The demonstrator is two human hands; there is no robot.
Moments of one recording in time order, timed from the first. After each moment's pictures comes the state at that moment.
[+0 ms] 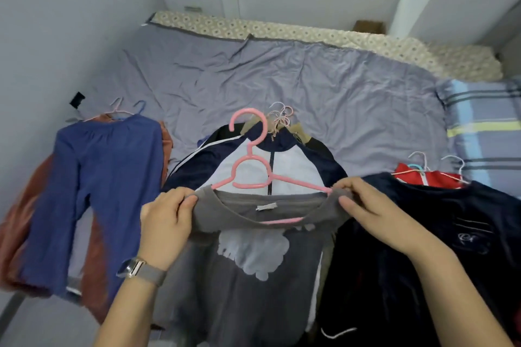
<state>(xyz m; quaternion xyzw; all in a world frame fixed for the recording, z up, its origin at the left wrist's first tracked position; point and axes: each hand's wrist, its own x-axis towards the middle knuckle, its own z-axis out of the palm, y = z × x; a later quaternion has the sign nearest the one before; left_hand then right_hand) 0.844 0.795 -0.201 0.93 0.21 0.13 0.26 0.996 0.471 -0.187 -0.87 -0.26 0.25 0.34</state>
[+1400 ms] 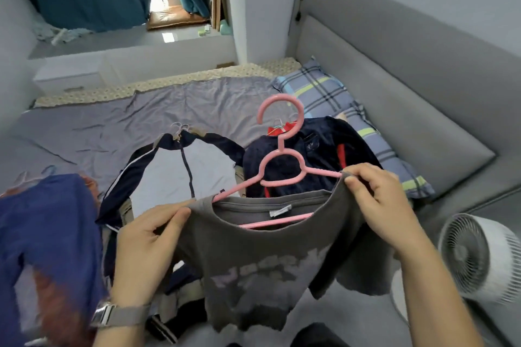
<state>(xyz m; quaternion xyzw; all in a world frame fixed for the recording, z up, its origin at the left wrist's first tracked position) 0.541 0.618 -0.030 0.86 0.00 0.12 0.49 0.553 0.293 -0.031 -0.91 -0.03 -0.18 0.37</state>
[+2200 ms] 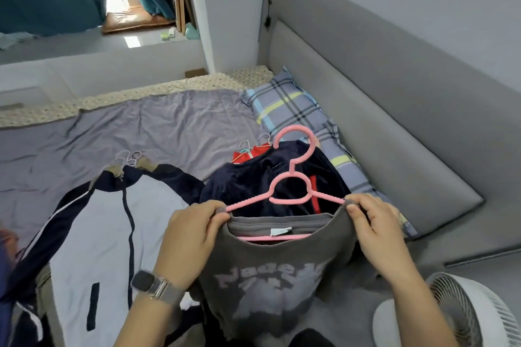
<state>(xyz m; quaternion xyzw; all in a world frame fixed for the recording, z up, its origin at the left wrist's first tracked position) 0.760 0.425 -0.064 0.93 -0.18 0.04 0.32 0.701 0.134 -0.072 -0.92 0.10 -0.17 0.34</state>
